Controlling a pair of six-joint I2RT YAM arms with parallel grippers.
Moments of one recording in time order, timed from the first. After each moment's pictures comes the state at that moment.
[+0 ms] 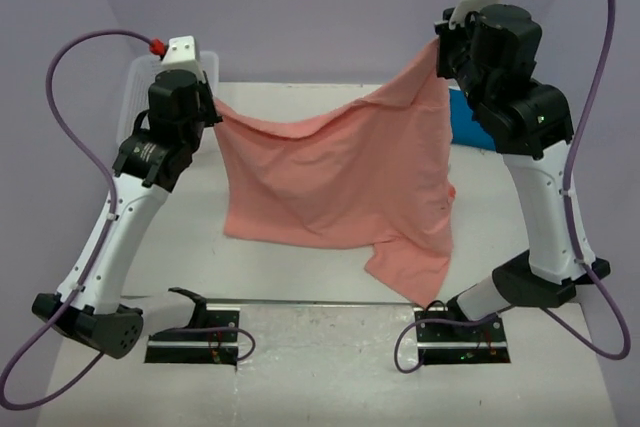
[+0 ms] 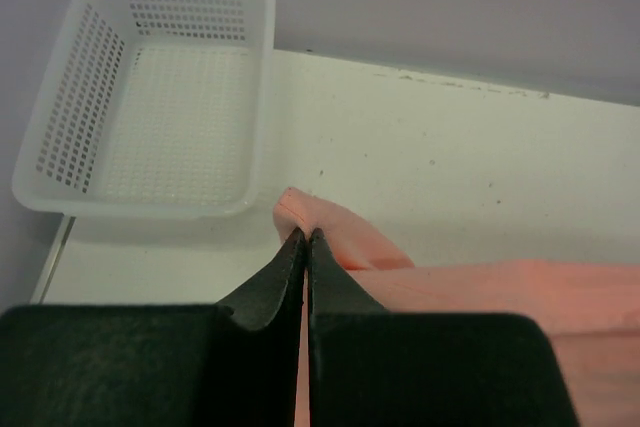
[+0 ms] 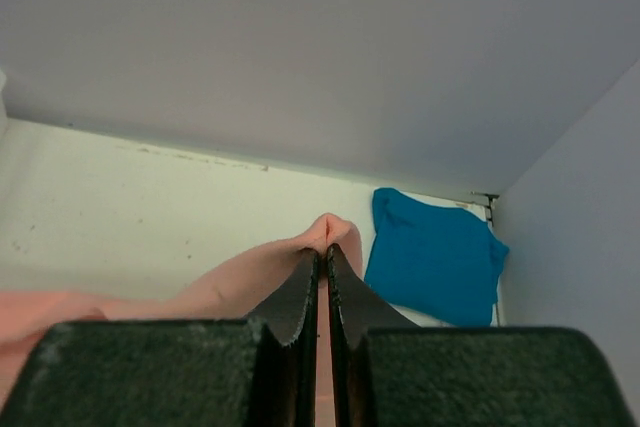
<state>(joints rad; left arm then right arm) -0.34 1.23 1.50 -0.61 -0.42 -0.23 0.48 1.51 2.27 -0.89 0.43 -0.09</state>
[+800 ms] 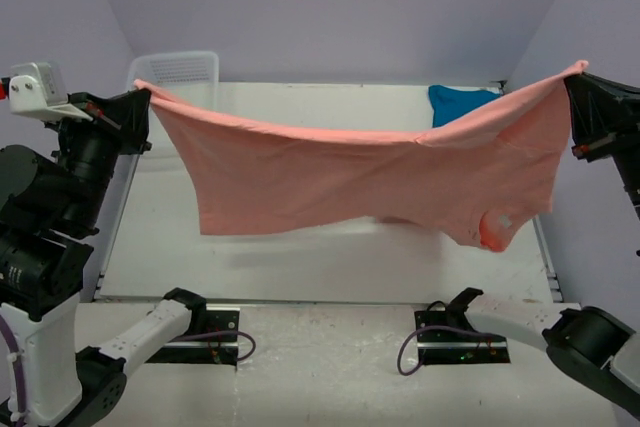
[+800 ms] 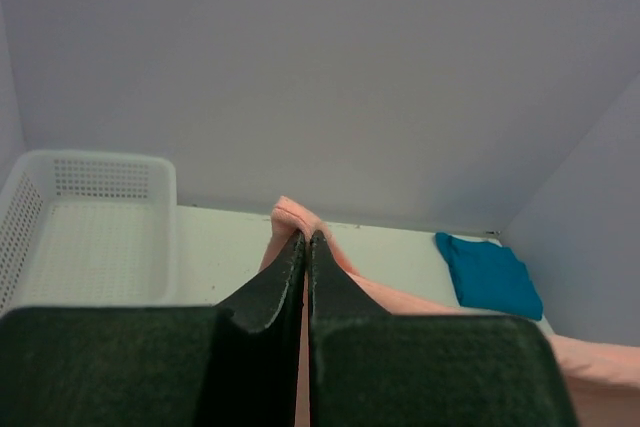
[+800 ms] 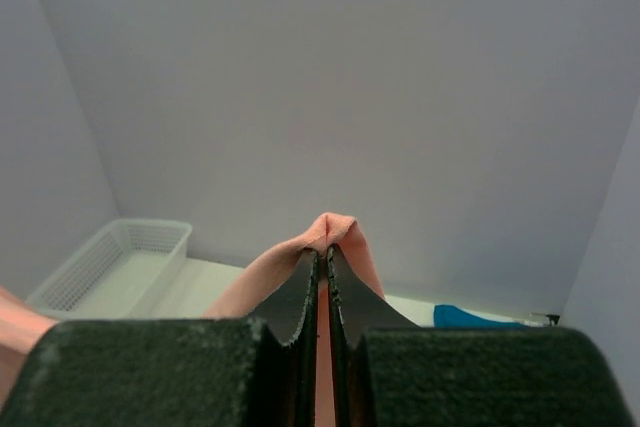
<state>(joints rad) -0.34 0.89 1.77 -0.72 -0.22 -0.29 0.67 1.07 2.35 -0.95 0.40 -0.07</state>
